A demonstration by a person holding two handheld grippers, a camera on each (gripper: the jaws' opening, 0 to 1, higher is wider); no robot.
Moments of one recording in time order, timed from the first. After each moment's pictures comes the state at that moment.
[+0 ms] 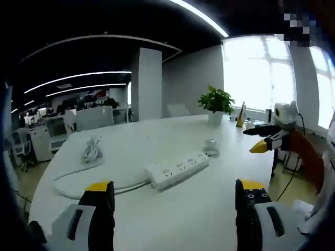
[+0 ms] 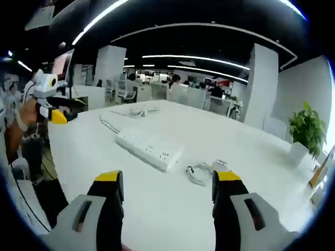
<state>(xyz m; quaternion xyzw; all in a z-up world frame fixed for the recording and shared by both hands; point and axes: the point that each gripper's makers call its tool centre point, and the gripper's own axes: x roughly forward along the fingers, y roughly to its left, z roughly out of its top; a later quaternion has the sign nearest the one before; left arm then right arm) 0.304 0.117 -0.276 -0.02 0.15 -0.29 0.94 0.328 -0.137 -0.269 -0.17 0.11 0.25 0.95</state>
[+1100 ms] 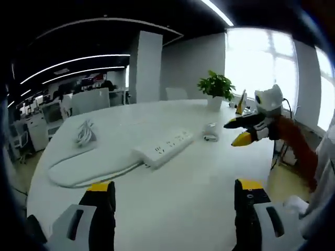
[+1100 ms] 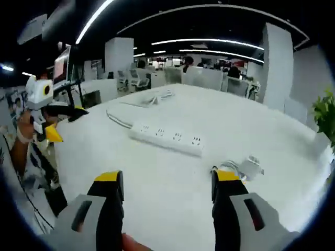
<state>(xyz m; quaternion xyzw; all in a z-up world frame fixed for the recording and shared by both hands) 0.272 0.124 -0.284 0.02 0.23 -0.28 0.93 0.302 -0.126 -0.287 -0.15 0.23 0.31 0.91</state>
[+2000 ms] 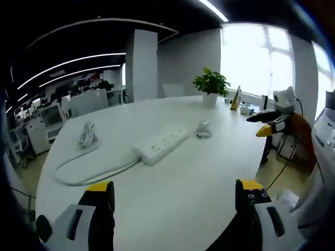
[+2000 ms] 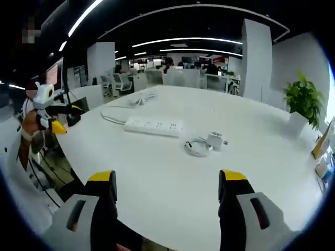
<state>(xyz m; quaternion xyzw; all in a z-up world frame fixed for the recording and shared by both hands) 0.250 0.126 -0.272 0.03 0.24 -0.29 0.93 0.265 -0.186 -0.269 -0.08 0.23 0.25 0.94</state>
